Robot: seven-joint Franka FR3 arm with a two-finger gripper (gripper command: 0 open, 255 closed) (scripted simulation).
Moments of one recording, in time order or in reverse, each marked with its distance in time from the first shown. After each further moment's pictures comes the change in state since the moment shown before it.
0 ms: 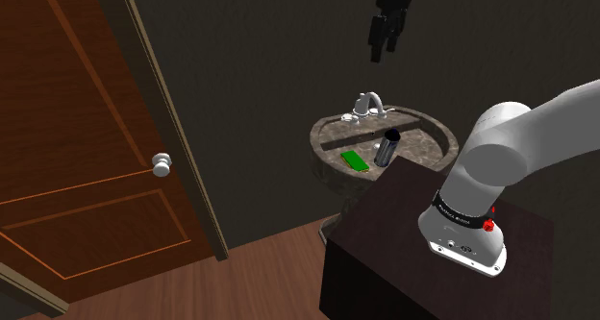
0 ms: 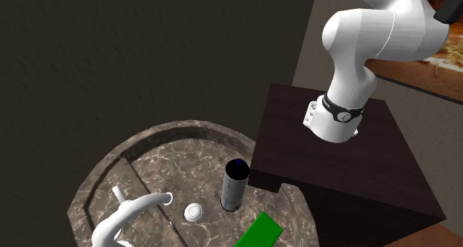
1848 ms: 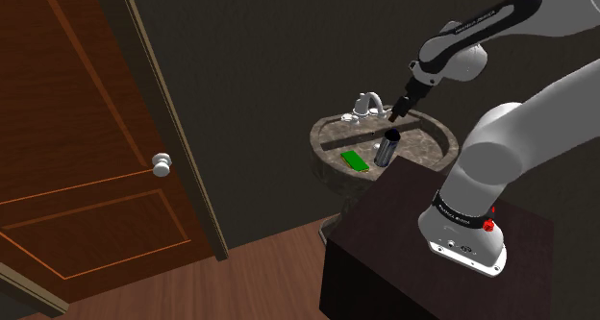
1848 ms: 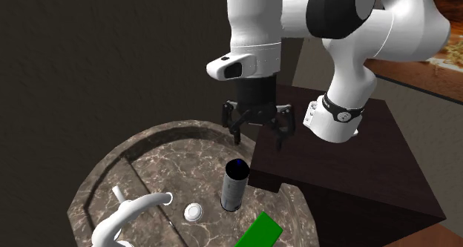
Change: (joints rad) arm -0.062 0.199 -0.813 -0.510 -0.097 0.948 -0.550
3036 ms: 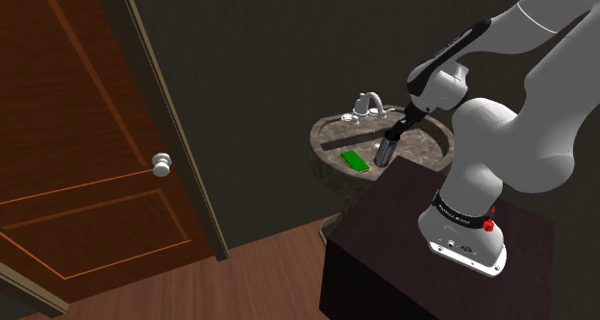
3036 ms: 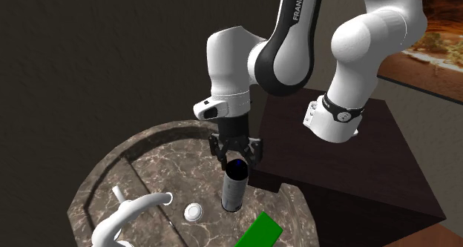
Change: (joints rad) arm 0.799 0.181 -0.893 0.070 0.274 0.353 -0.383
